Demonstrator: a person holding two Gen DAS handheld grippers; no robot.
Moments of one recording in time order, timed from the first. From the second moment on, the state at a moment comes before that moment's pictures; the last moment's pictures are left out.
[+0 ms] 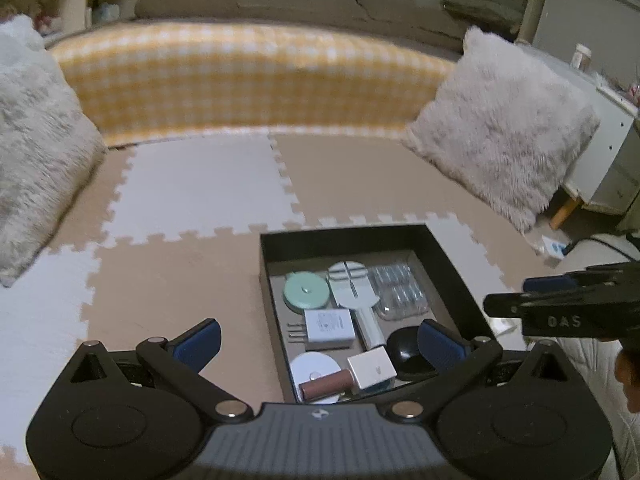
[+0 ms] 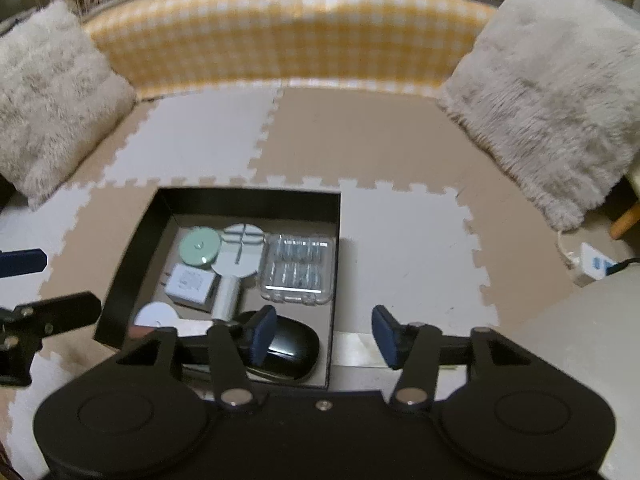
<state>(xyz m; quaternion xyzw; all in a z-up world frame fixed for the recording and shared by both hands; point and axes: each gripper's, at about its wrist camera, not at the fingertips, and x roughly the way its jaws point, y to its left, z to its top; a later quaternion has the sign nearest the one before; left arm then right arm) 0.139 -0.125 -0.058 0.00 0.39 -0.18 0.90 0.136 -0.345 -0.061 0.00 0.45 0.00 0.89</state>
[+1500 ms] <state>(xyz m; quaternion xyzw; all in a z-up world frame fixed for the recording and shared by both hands) -0.029 -0.060 0.002 0.03 0.25 -0.10 0.96 -0.060 -0.295 0.020 -0.01 0.26 -0.03 0.97</state>
